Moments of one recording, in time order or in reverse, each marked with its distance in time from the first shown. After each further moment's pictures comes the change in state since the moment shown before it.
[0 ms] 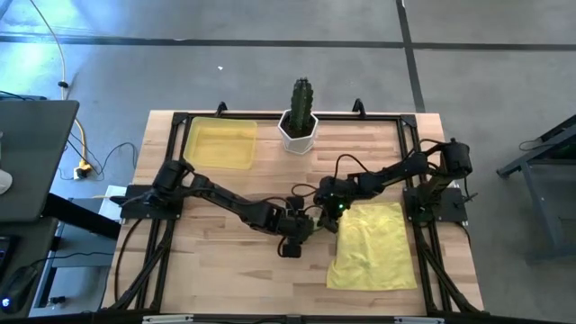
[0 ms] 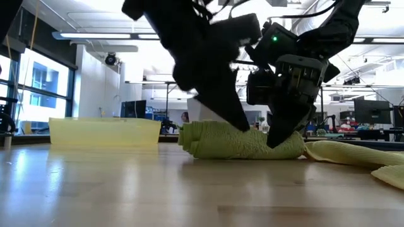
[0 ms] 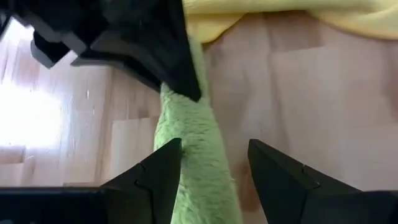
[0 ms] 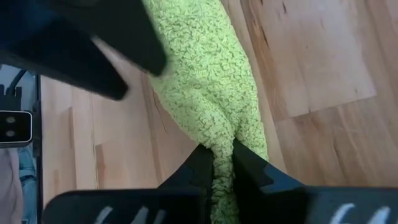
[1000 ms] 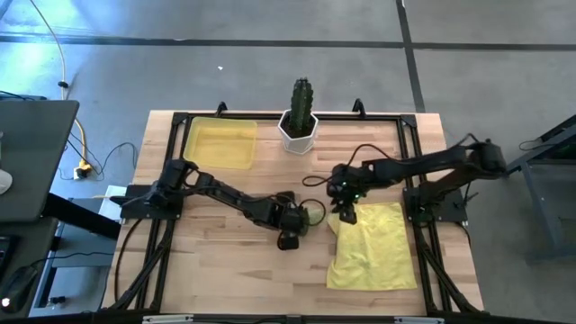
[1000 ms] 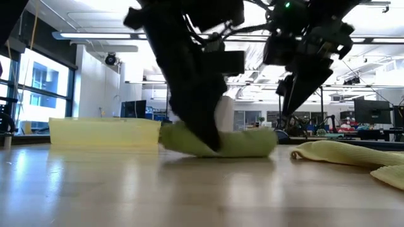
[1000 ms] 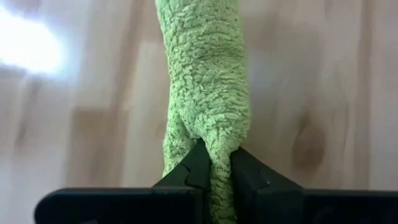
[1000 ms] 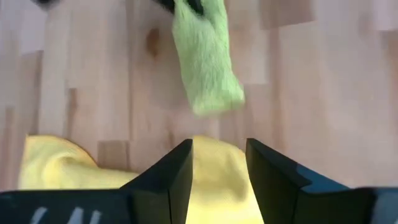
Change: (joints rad) left arm 0.042 0.025 -0.002 -0.160 -0.016 -0.172; right arm -0.026 -0.319 0.085 -0.477 0.168 -0.347
